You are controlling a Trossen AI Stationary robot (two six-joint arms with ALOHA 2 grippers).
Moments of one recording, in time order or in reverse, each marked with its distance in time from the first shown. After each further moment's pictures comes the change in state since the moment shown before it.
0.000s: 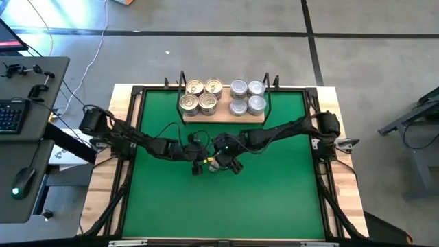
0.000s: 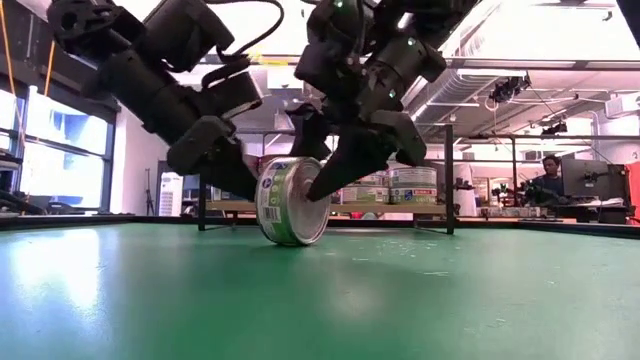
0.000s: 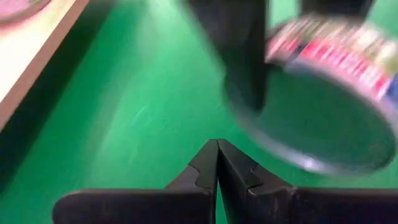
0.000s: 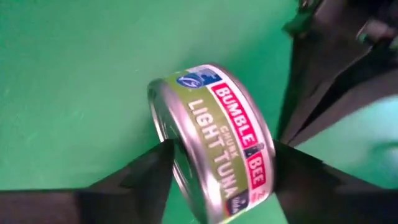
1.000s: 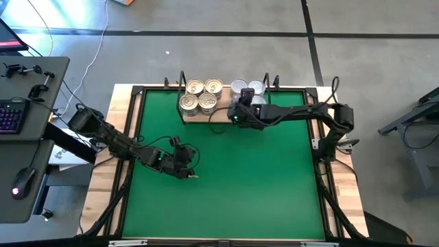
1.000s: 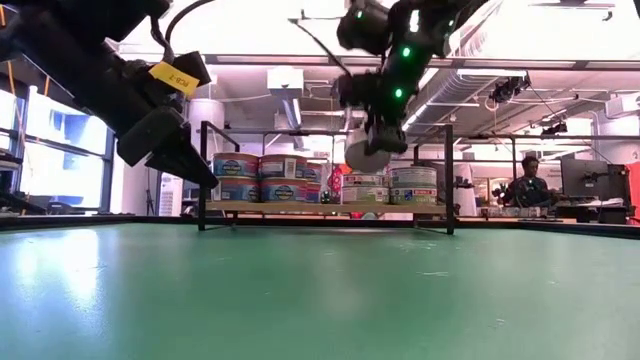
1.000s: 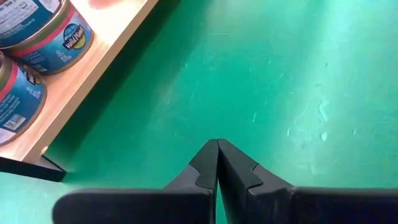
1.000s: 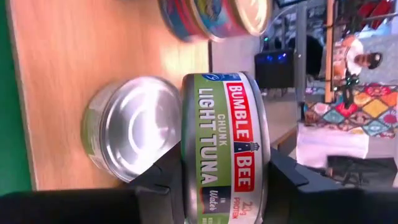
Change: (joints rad) left arm -0.231 -0.137 0.000 -0.411 -0.427 -0.373; right arm -0.209 -0.187 -0.003 -0.219 0.947 0.155
